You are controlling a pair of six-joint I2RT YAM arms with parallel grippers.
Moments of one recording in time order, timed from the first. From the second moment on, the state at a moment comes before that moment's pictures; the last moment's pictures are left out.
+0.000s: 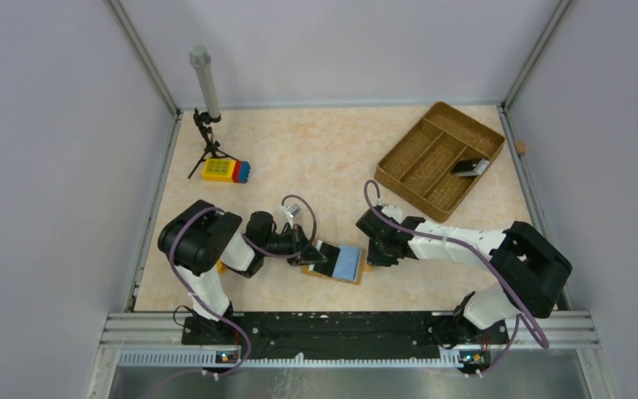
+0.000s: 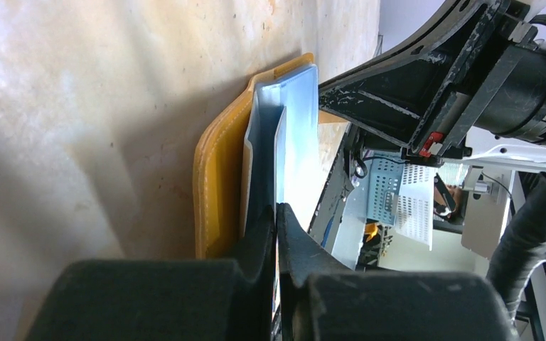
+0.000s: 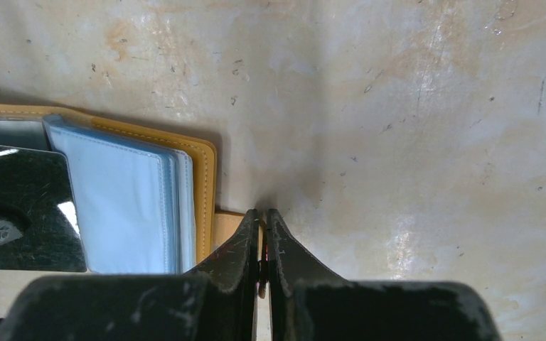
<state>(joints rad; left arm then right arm) -0.45 1.81 0.29 1.02 0.90 -0.97 0.89 1.47 0.76 -0.49 0.19 0.96</state>
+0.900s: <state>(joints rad) -0.45 1.88 0.22 1.24 0.83 -1.10 0.89 1.47 0.76 -0.50 0.19 0.96</state>
